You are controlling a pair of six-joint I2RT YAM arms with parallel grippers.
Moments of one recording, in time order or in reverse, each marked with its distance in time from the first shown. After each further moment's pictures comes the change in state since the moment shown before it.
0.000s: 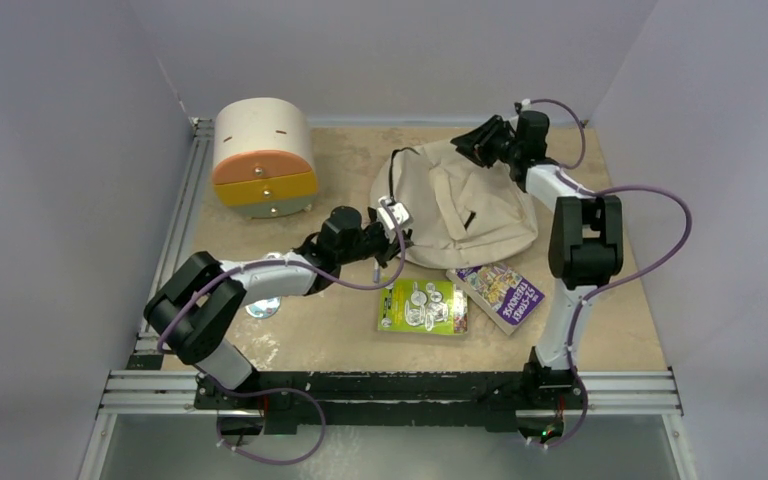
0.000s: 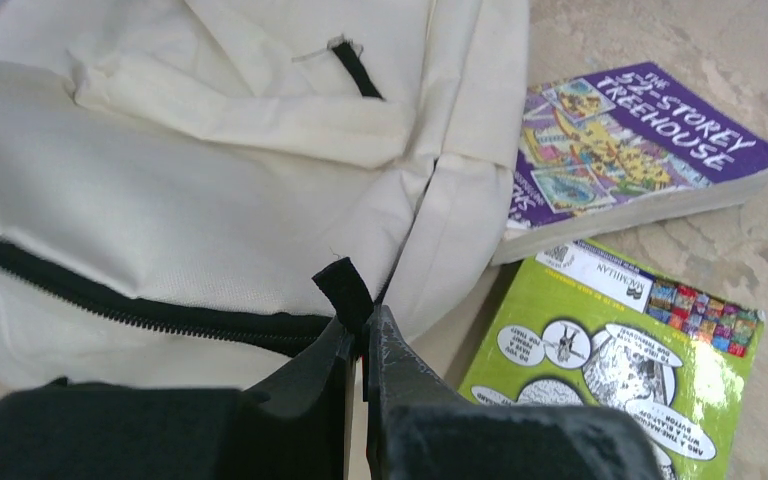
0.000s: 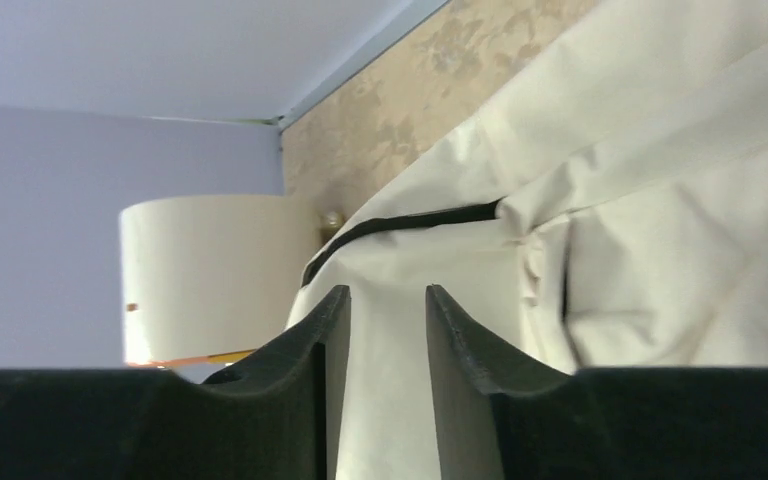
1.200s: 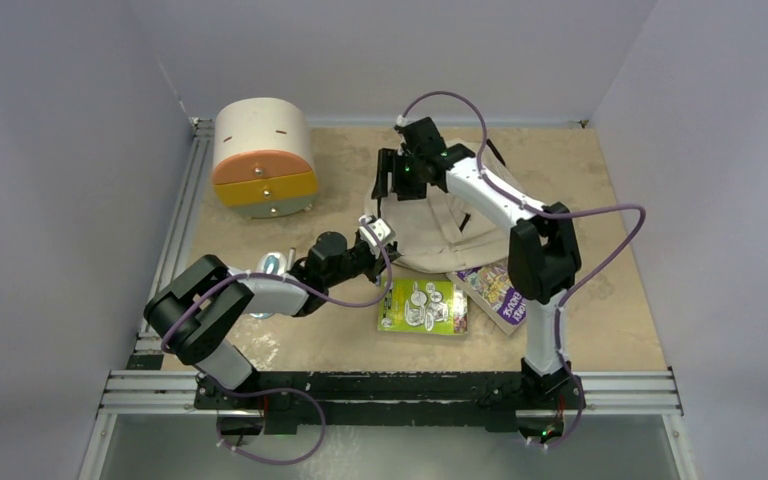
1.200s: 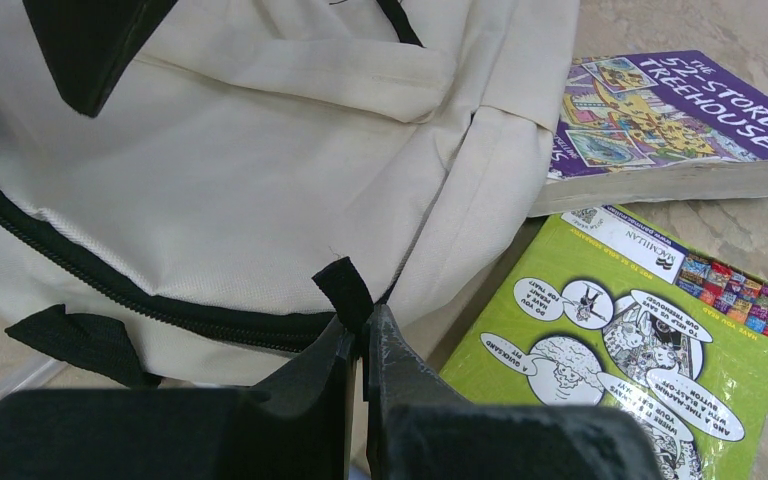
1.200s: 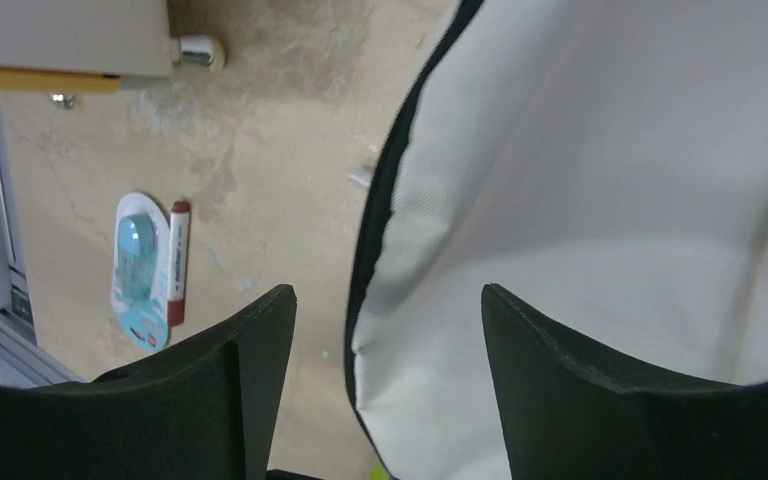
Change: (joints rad) left arm -0.007 -0.001 -0.249 0.293 -0.113 -0.095; right arm 0.488 -0.001 0.299 -0.756 0.382 -0.511
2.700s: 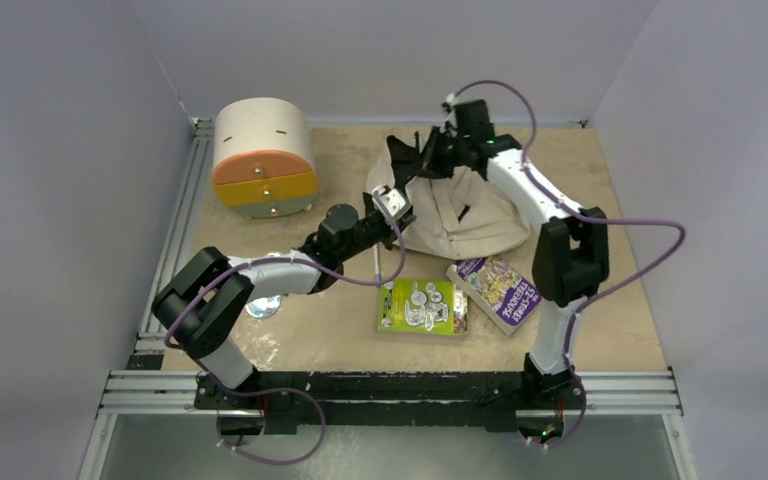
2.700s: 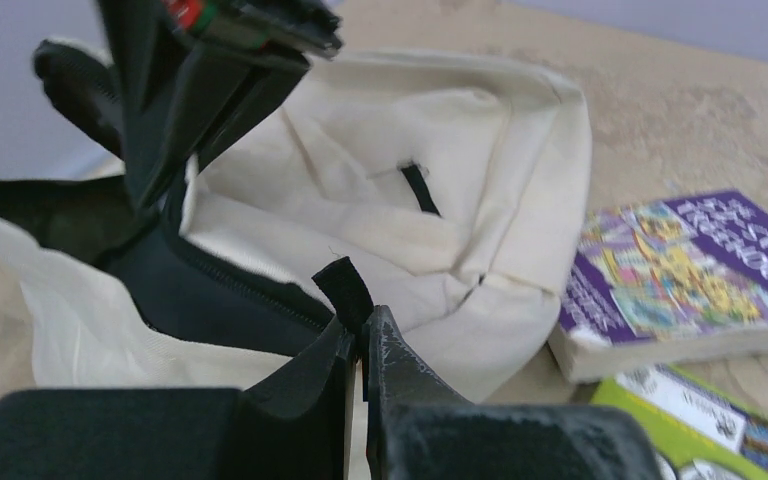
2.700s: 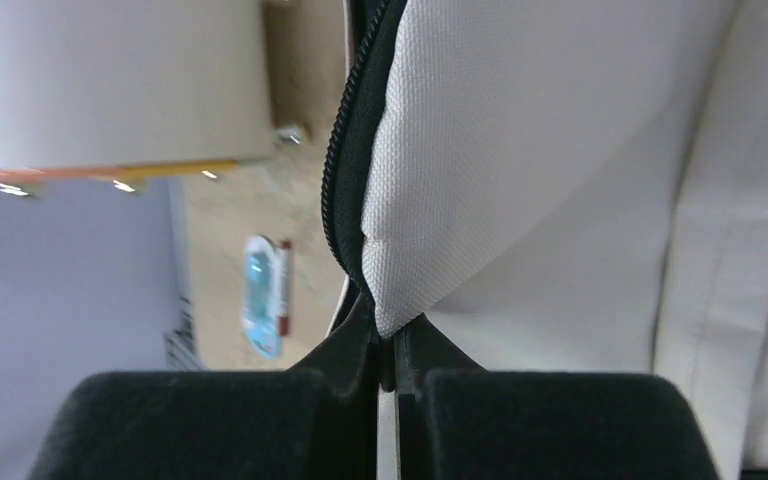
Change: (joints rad) left arm 0.000 0.030 0.209 -0.044 -0.031 0.080; right arm -0.156 -0.068 -0.048 0.054 -0.201 0.110
